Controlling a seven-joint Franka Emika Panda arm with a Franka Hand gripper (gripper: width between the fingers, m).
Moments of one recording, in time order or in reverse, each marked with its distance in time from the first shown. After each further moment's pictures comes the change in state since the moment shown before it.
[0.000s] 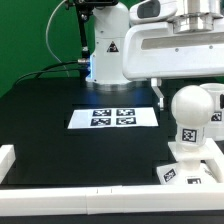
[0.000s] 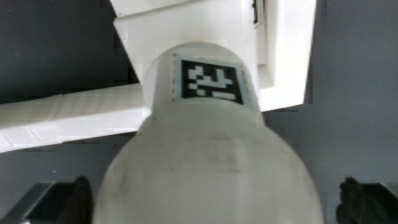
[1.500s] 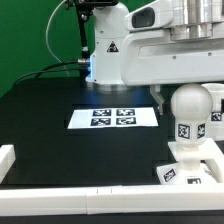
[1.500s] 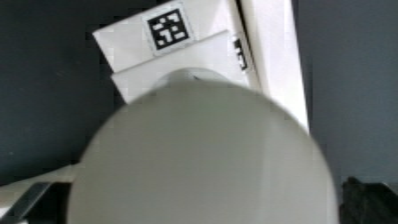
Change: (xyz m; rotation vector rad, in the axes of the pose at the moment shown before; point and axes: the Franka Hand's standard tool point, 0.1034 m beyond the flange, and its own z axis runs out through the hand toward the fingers) arm -0.004 0.003 0.004 0.005 -0.261 0.138
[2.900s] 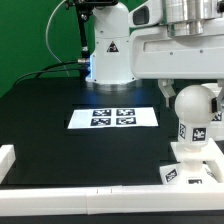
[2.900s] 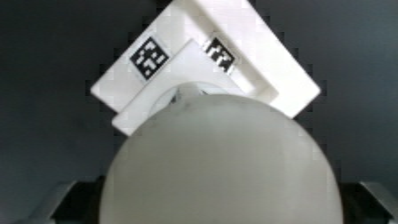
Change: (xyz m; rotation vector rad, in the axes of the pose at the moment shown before) arm 0.000 -0.003 -0.003 0.025 -0.019 0.767
